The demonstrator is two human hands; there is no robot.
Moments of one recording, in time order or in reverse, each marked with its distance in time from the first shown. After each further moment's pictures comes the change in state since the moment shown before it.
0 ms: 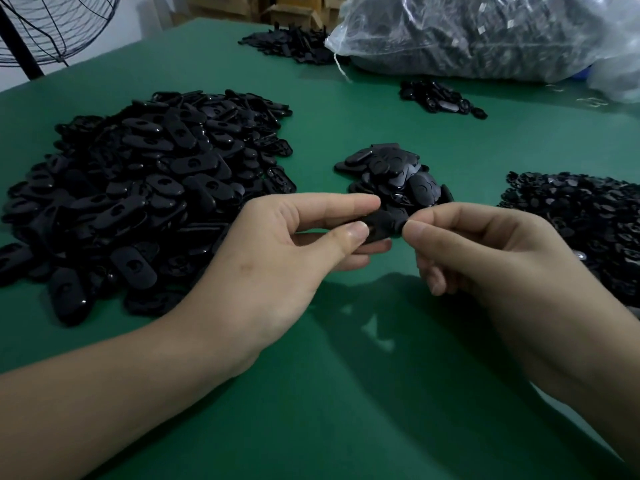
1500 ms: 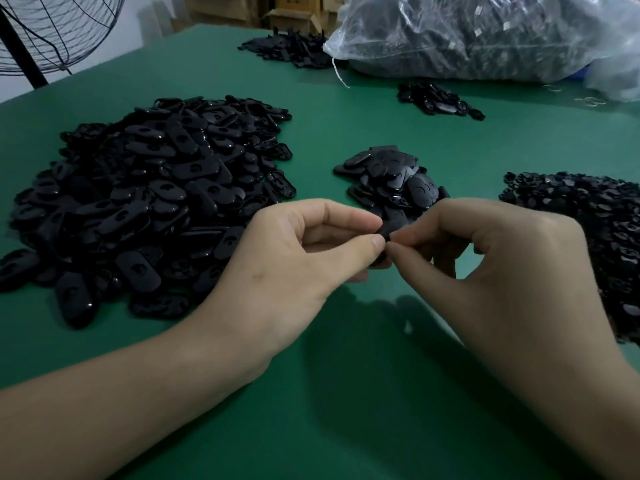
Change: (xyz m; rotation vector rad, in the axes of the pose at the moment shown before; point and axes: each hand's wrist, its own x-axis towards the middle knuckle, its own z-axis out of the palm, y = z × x) left_hand -0.002 0.000 0.008 -0.037 0.031 -0.022; right_hand -0.011 -0.005 0.007 -0.903 0.219 -0.526
